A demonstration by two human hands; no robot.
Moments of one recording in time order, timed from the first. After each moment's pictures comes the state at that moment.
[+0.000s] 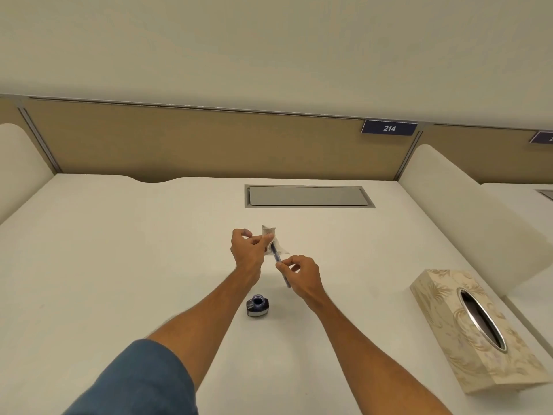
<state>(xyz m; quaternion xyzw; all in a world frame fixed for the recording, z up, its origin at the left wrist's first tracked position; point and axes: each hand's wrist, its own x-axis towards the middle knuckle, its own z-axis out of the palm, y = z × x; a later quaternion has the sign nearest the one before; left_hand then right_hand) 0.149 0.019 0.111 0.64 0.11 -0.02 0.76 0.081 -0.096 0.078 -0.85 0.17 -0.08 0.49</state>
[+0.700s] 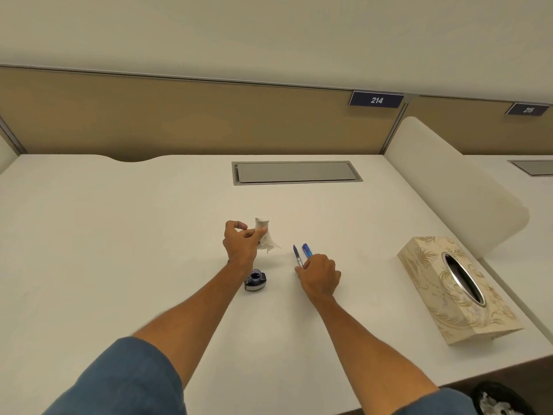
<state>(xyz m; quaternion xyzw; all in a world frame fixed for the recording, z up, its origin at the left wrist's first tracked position) 0.127 0.037 0.084 0.66 0.09 -0.05 0.74 0.045 -0.103 0.039 -0.91 0.37 -0.05 0.17</state>
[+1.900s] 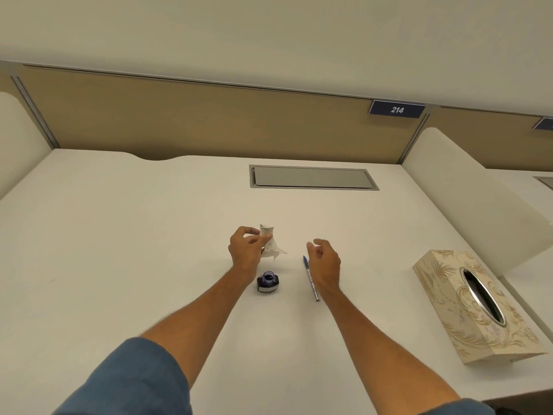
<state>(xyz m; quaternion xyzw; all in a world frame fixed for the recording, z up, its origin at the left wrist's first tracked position) 0.127 0.060 0.076 0.66 0.10 -0.07 0.74 0.060 -0.095 0.058 -0.82 0.29 -0.18 0.46</state>
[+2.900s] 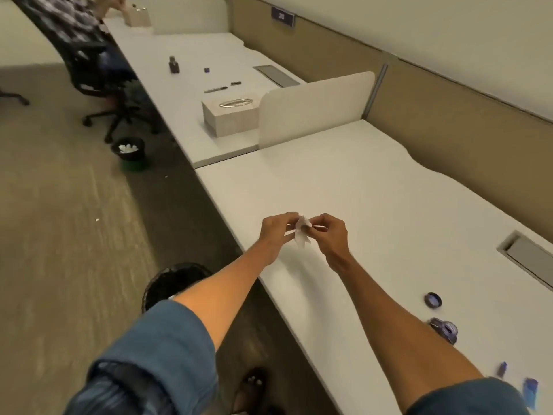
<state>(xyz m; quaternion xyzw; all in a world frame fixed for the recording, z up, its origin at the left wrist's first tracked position) -0.038 0.331 0.077 0.47 0.32 0.18 0.80 0.053 0.220 0.076 -0.75 -0.23 0.22 0.58</state>
